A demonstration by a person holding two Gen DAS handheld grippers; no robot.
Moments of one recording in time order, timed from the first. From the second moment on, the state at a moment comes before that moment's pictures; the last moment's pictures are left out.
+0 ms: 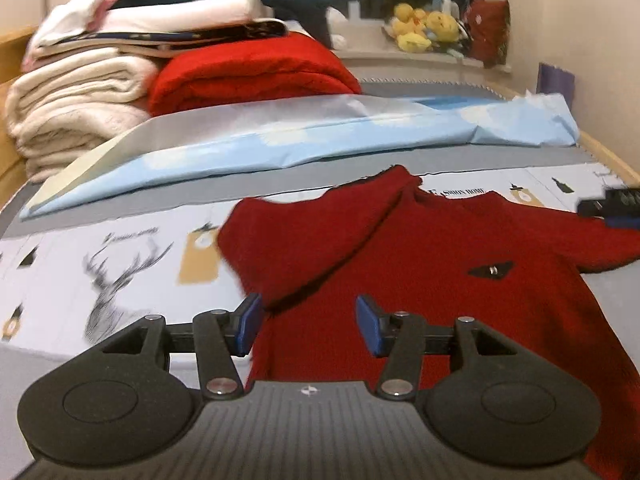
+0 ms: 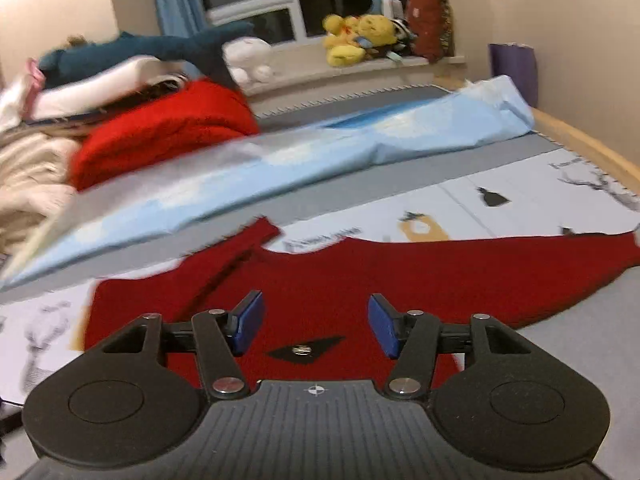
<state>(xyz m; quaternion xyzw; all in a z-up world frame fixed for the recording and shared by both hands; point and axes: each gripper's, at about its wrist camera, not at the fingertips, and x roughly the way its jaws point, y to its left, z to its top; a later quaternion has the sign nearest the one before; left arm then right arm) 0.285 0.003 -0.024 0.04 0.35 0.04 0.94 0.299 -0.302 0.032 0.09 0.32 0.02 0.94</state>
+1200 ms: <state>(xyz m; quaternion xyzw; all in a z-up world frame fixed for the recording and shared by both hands) 0.280 0.339 -0.035 -0.28 0.30 0.41 0.81 0.338 -0.274 0.009 0.08 0.39 0.06 0.91</state>
